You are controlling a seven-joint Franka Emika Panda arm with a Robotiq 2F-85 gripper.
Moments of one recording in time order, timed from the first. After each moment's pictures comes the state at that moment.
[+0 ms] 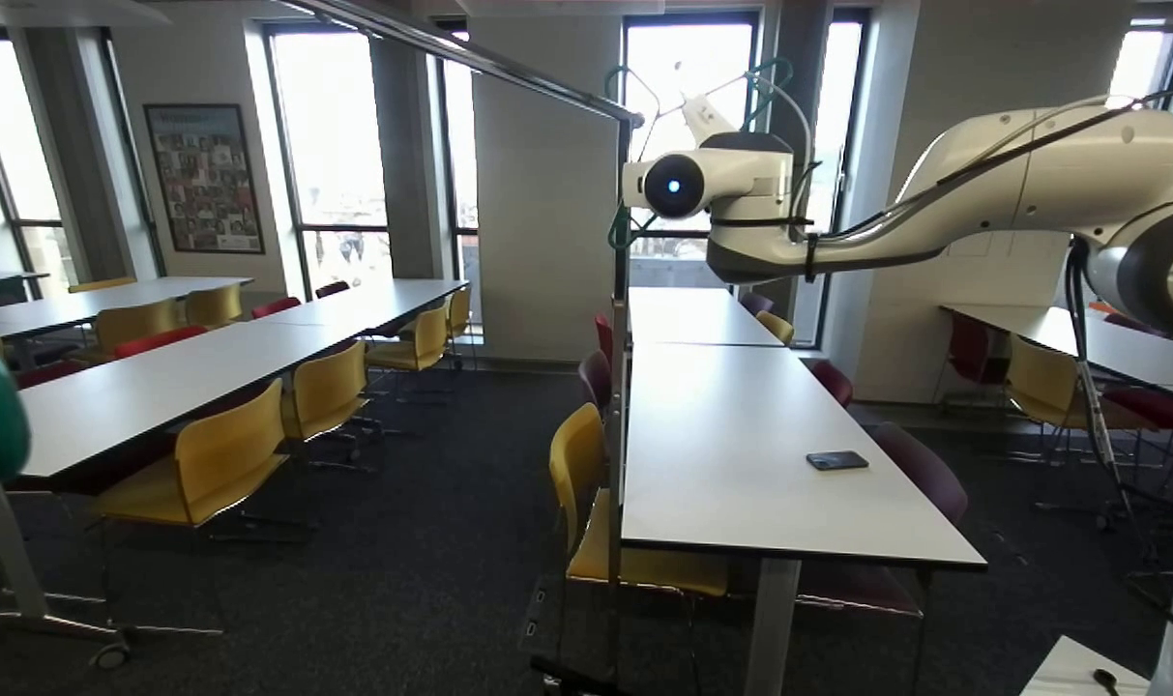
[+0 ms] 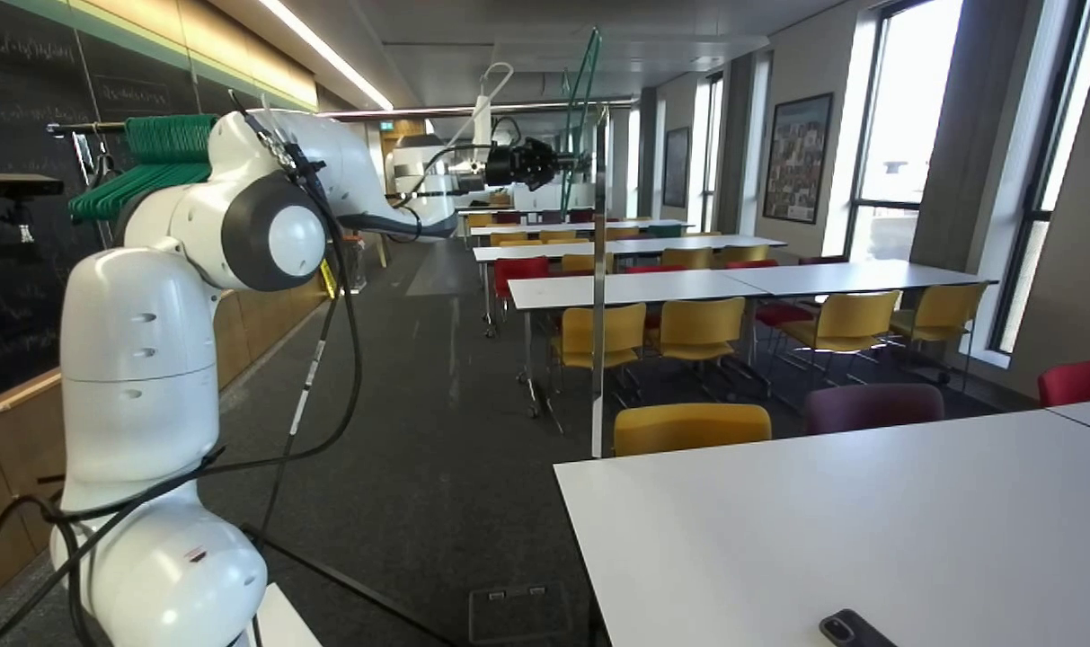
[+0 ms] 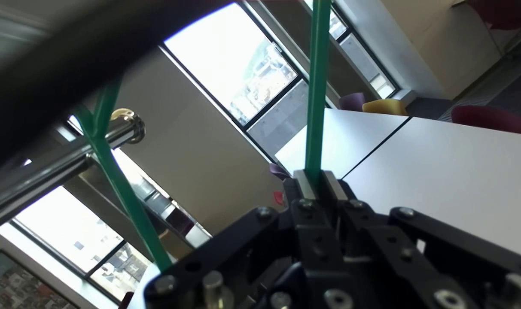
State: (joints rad) arm 0.22 0.17 0.18 -1.42 -1.67 1.93 -0.78
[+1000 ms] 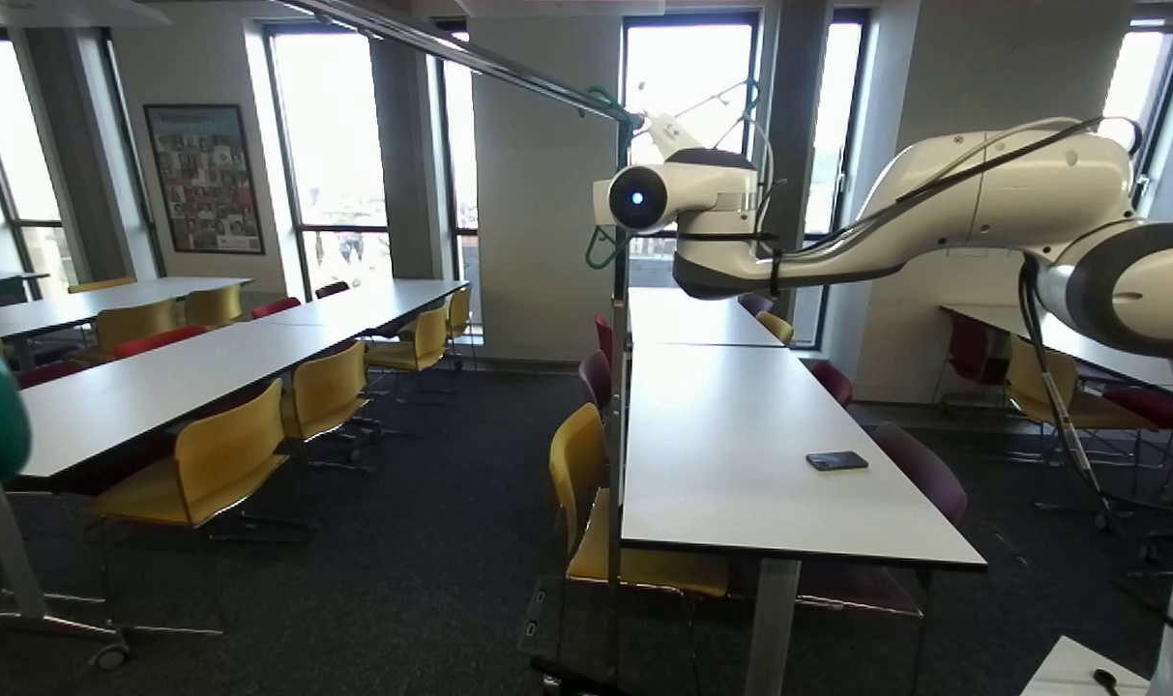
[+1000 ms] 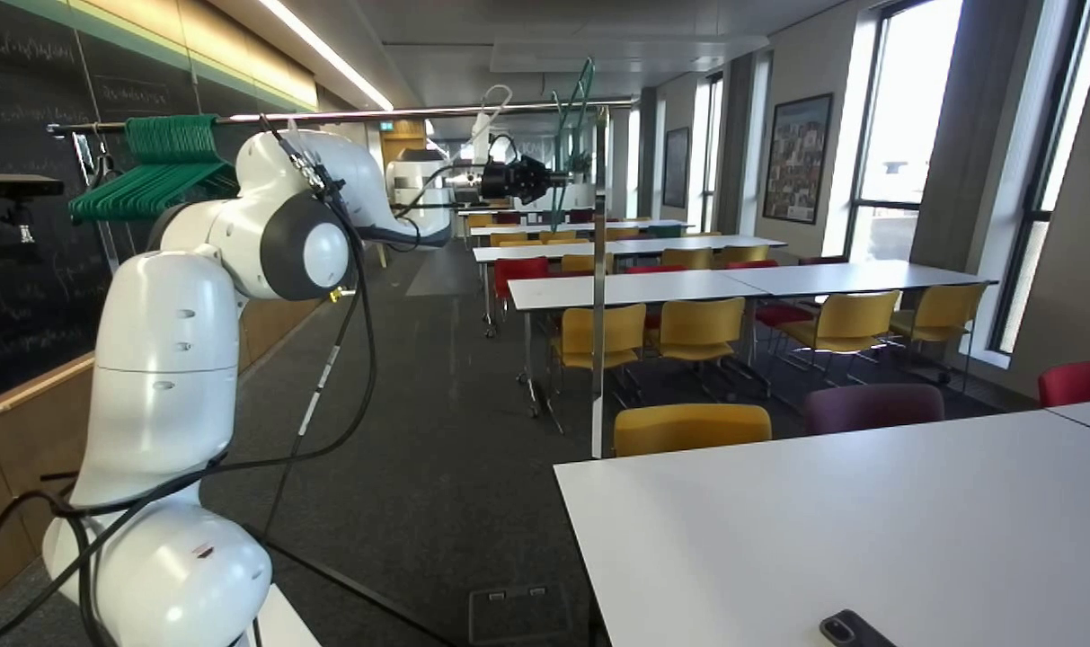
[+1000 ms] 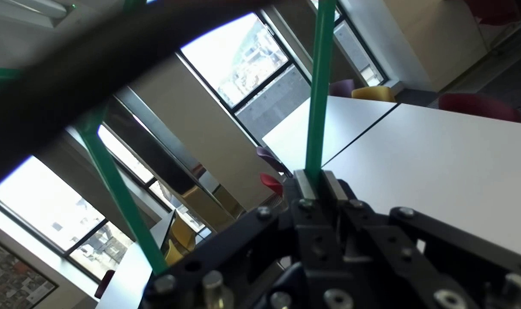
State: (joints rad) arm 0.28 0.28 0.18 -1.31 -1.62 1.89 -0.84
